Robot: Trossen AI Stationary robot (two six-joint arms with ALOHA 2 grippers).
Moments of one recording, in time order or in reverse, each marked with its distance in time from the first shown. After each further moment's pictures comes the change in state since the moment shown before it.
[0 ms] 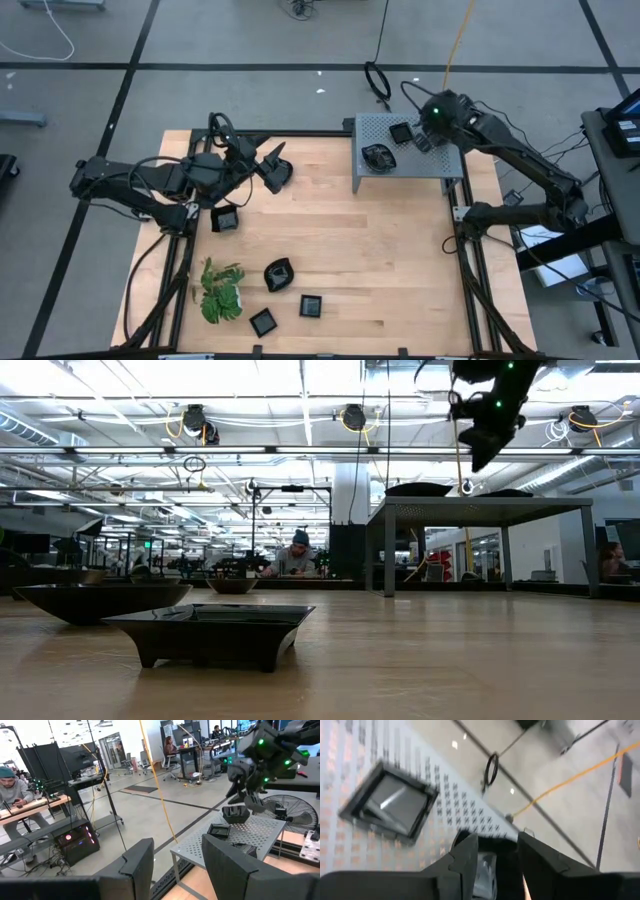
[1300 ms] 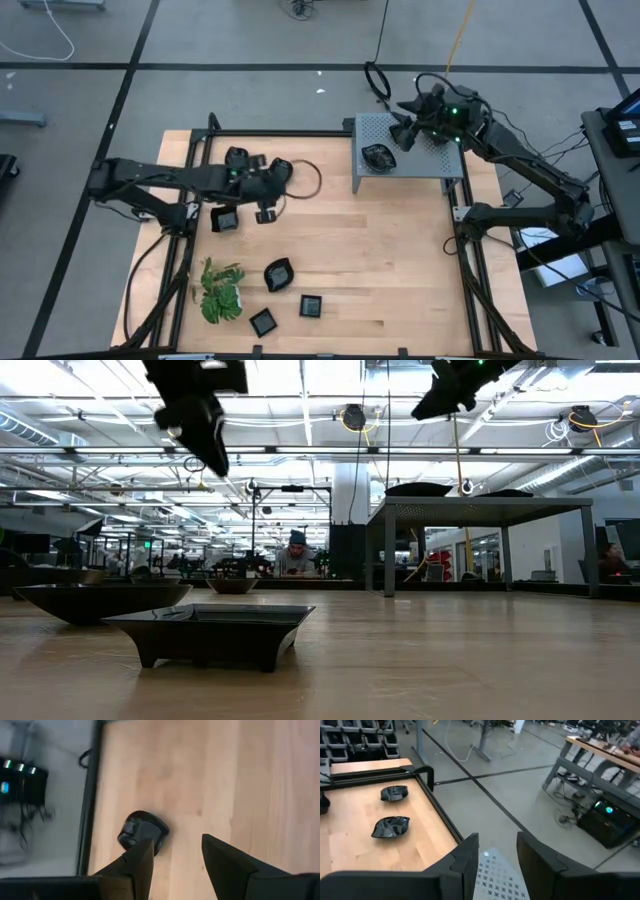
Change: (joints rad) left arm 0.139 0.207 -0.064 -0.754 0.483 0.011; right arm 0.108 -0.072 -0.032 0.488 -0.481 -0.021
